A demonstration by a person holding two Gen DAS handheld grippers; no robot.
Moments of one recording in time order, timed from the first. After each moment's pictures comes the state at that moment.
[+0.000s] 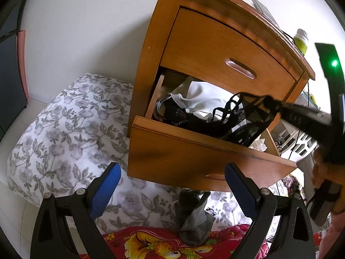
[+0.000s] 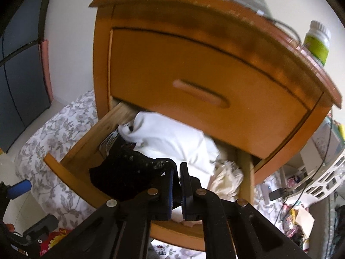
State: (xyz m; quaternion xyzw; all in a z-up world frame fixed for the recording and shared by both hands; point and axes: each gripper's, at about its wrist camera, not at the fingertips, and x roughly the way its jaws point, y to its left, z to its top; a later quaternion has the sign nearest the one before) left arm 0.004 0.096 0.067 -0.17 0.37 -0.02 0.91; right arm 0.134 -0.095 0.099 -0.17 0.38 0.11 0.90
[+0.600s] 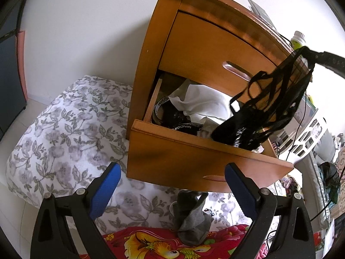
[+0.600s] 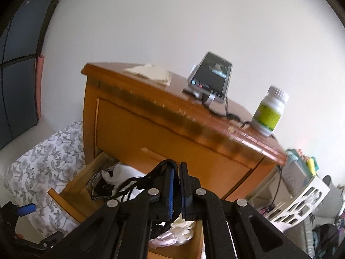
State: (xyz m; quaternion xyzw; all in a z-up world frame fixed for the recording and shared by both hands) left arm 0.001 0.096 0.074 -0.17 0.36 -0.02 0.92; right arm 0.111 -0.103 0.208 -0.21 0.25 0.08 0.94
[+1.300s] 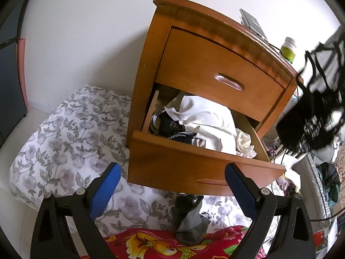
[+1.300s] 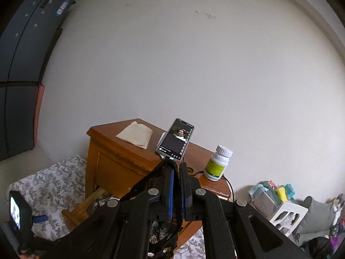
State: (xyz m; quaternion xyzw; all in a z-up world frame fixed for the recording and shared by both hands) left arm -0.016 0.094 0.097 -0.16 0.34 -0.02 0.93; right arm 0.000 -0.136 0.327 -0.21 0.13 0.07 0.97
